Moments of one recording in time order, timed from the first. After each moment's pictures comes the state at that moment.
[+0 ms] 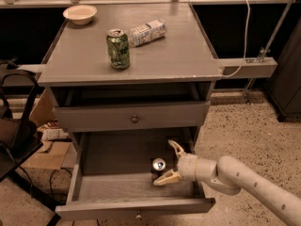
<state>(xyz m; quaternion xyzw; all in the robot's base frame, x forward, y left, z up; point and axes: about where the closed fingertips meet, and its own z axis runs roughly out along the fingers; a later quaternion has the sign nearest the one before) 0.533 -0.053 0.490 -0.48 0.64 0.29 0.52</state>
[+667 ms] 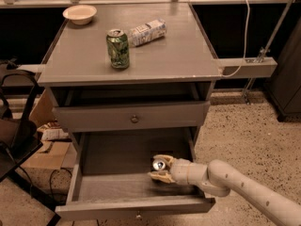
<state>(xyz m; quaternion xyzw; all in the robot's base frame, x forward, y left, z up) 0.532 -0.026 0.439 -0.48 0.64 0.32 0.50</state>
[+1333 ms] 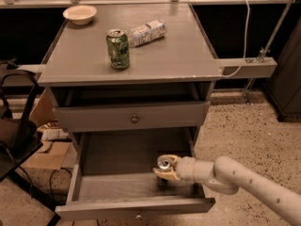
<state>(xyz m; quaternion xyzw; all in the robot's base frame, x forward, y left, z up) 0.524 -0.038 0.455 -0.45 0.67 0.34 0.47</state>
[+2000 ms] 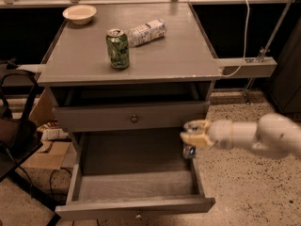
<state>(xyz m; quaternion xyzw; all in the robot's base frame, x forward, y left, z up) 0.543 -0.126 0.640 -0.42 0.71 0.36 0.44</state>
